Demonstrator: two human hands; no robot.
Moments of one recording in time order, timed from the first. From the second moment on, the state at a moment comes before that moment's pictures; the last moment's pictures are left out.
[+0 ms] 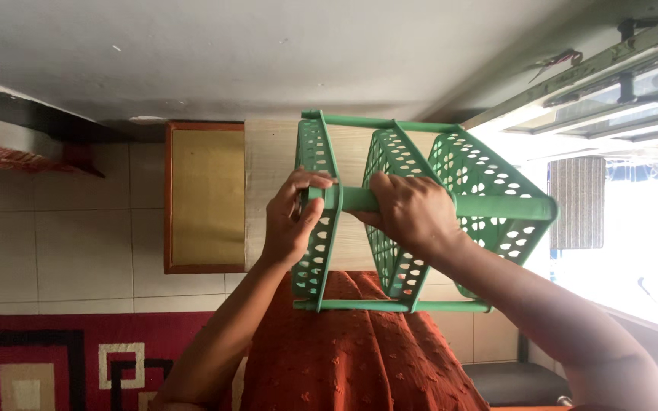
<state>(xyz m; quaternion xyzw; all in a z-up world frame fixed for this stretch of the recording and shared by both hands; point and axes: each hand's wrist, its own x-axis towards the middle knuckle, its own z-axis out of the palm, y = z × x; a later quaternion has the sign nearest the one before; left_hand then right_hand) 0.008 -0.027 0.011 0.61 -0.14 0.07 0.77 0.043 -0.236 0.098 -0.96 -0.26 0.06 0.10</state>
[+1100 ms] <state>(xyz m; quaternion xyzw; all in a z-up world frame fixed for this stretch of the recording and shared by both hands) 0.122 0.000 -0.049 0.65 0.10 0.04 0.75 0.063 -0.253 0.064 -0.89 -0.32 0.06 0.32</state>
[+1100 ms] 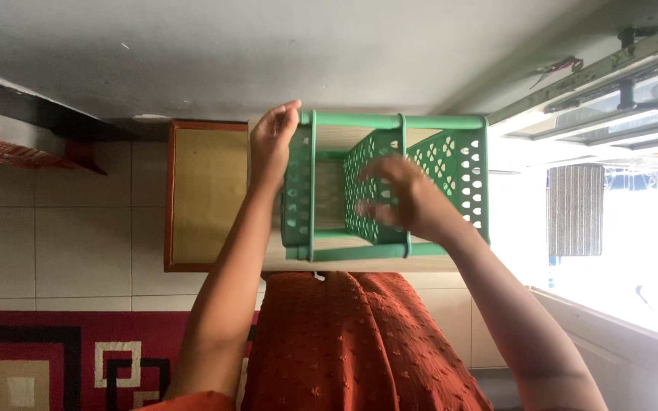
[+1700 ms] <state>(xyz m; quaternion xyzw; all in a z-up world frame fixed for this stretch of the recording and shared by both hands) 0.083 0.014 -0.063 0.73 0.05 0.07 0.68 -0.013 -0.237 -0.008 -0.91 -0.38 0.01 0.20</state>
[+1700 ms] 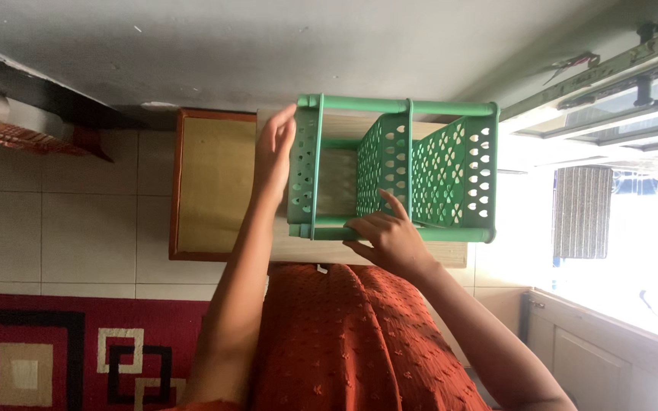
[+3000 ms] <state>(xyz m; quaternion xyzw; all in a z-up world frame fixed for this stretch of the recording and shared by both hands) -0.025 0.027 0.023 0.85 -0.04 0.04 0.52 0.016 -0.224 0.085 -0.89 -0.39 0.01 0.25</state>
